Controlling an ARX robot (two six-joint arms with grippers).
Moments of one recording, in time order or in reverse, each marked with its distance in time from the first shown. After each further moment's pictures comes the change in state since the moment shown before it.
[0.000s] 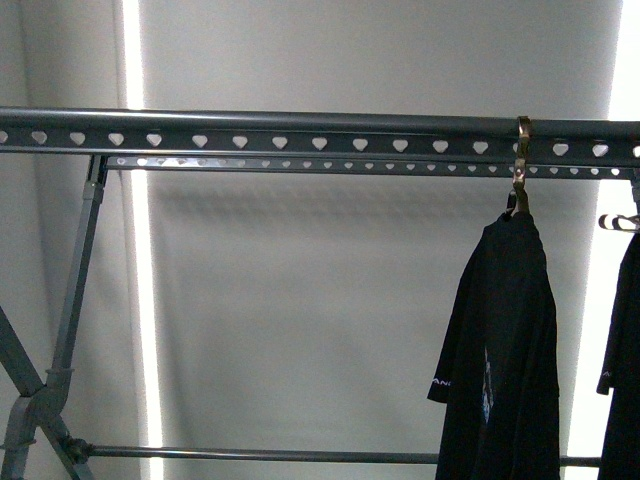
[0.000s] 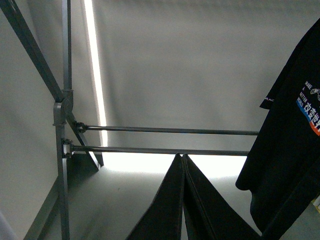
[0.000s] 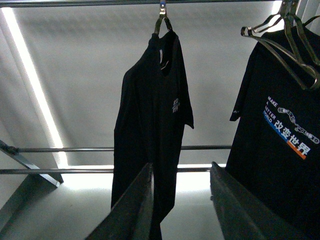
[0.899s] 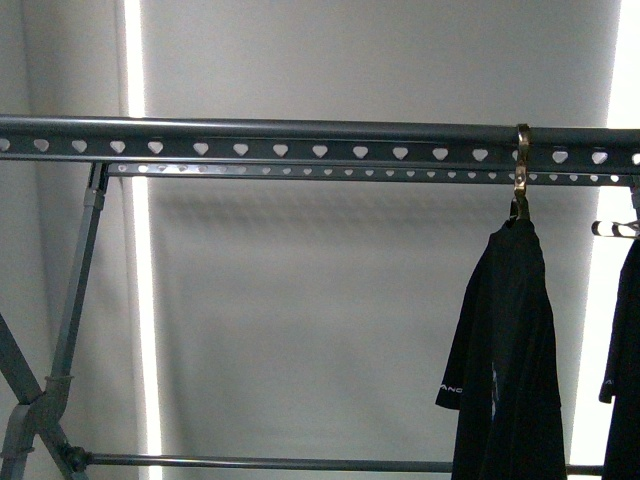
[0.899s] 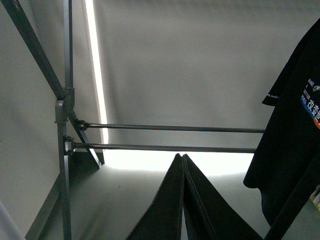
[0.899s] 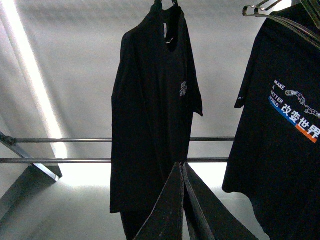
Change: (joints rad) left arm 0.000 -0.202 0.000 -0.206 0.000 0.000; right arm 0.000 -0.163 -0.230 0.068 0.000 -0.004
